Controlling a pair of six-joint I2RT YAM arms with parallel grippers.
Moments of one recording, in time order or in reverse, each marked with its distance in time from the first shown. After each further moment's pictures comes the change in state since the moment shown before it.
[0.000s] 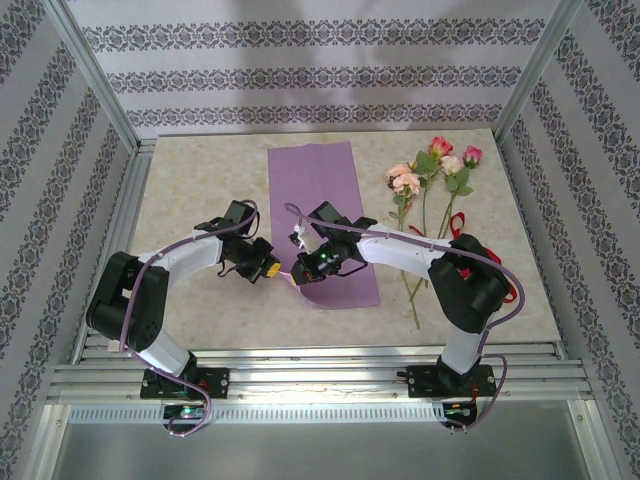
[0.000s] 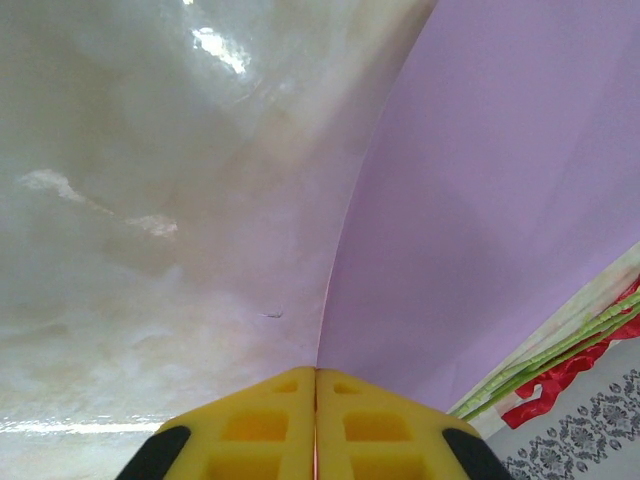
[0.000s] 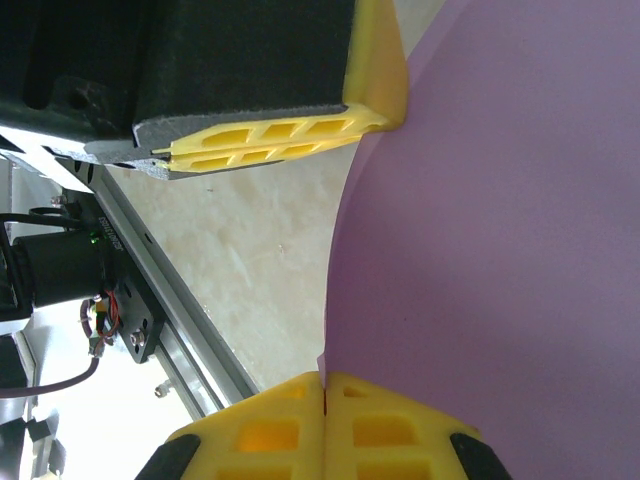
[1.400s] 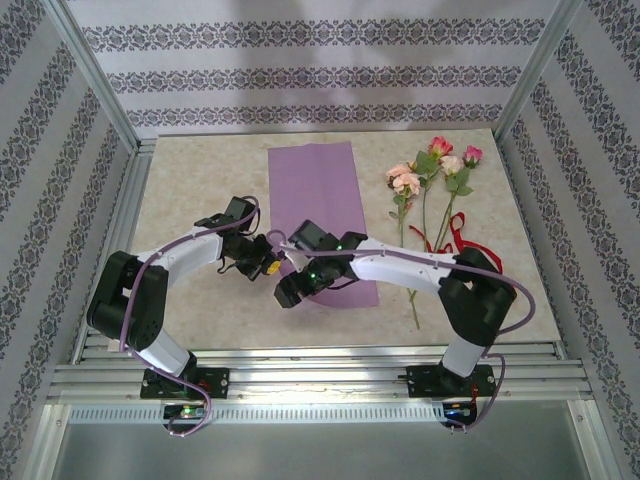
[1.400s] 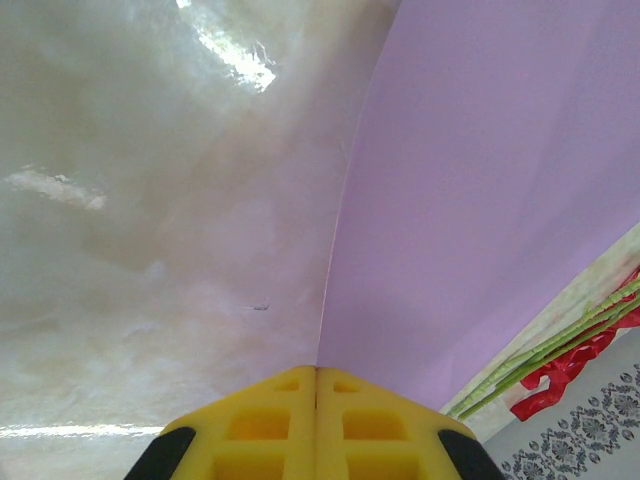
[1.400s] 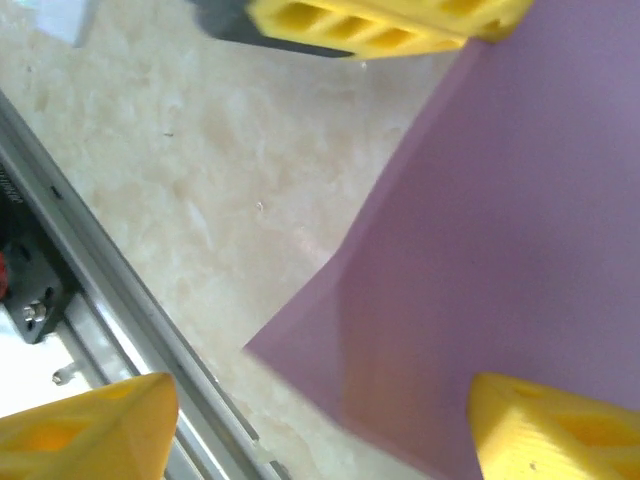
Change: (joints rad) left arm 0.000 0.005 0.038 -0.041 -0.001 0.046; right arm 0.194 -0.089 0.006 -0.087 0.335 -0.087
